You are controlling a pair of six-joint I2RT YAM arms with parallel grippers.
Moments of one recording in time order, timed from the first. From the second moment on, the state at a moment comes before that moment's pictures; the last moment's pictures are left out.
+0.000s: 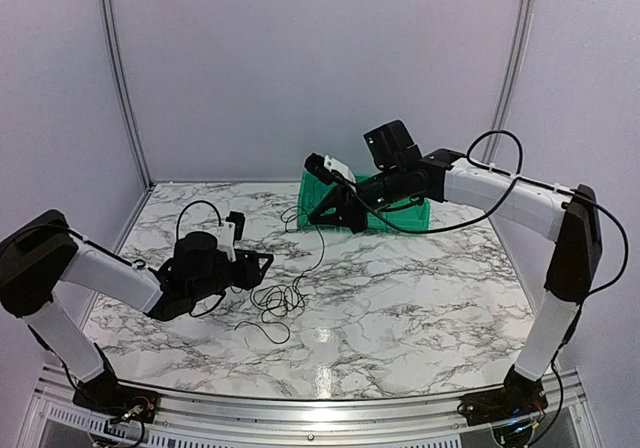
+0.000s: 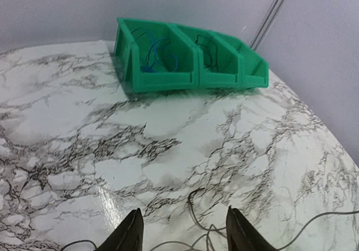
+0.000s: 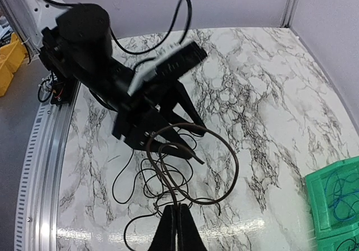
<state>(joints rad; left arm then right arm) -0.78 1.66 0.58 0.70 -0.11 -0.40 0.70 1.77 1.59 -0.51 -0.71 -0.42</state>
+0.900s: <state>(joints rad) -0.83 1.66 0.65 0.95 0.02 -0.45 0.70 1.82 1.55 -0.47 -0.68 -0.41</state>
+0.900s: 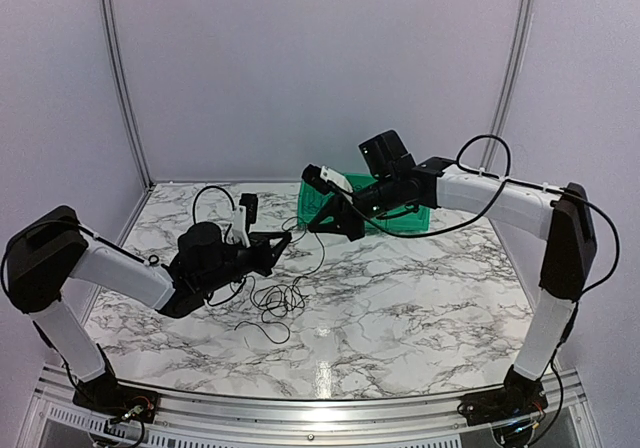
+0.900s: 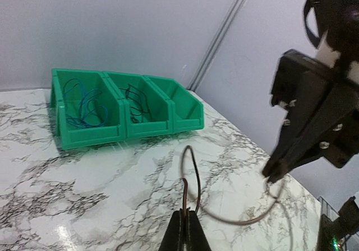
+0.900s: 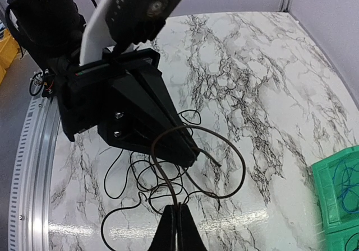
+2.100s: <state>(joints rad) -0.89 1.70 0.44 0.99 -0.09 -0.33 0.63 1.65 1.53 -0.44 -0.68 -0.42</state>
